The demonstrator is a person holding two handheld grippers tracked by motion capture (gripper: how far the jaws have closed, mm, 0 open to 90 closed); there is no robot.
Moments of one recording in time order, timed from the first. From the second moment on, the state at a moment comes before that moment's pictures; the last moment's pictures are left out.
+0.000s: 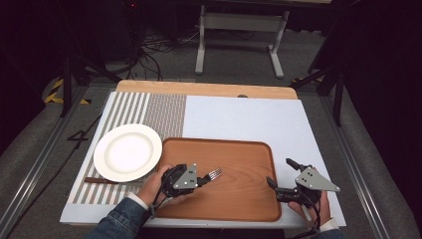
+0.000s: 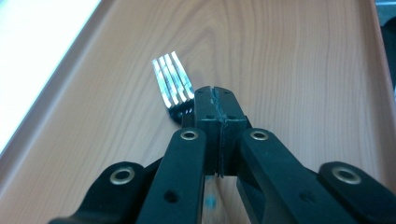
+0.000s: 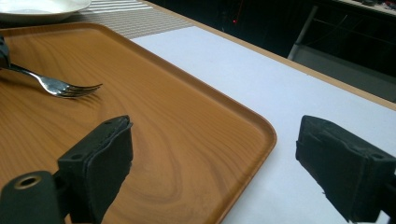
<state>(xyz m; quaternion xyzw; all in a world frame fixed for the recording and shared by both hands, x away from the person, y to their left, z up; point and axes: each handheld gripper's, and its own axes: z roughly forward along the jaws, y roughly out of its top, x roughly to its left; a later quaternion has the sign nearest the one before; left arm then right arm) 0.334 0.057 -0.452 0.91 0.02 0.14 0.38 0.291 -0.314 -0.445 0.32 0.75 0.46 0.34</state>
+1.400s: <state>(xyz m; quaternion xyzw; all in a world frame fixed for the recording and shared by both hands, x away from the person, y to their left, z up) 0.354 0.097 -0.468 0.92 0.15 0.19 0.31 0.292 -0.310 -0.447 0.31 0.77 0.45 0.34</state>
